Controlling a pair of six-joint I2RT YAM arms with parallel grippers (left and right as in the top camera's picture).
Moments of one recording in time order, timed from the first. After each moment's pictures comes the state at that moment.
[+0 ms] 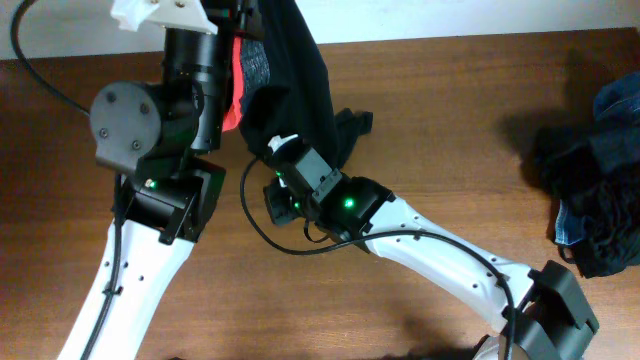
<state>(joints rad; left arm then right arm) -0.44 1.40 1.60 0.42 -0.16 0.07 0.81 1.68 1.30 -0.40 -0.03 0.44</state>
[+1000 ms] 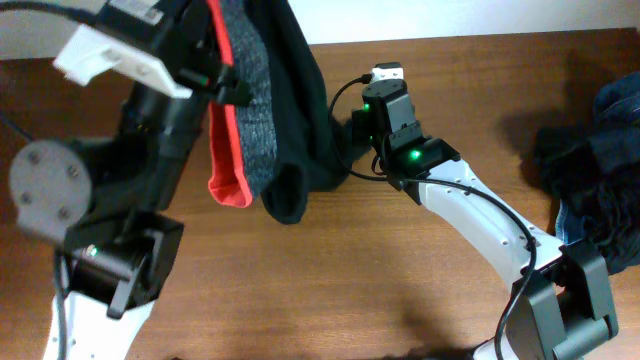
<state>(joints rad) -0.44 1.24 1.61 0.19 0.10 0.03 0.42 1.69 1.25 -0.21 0.27 0.23</state>
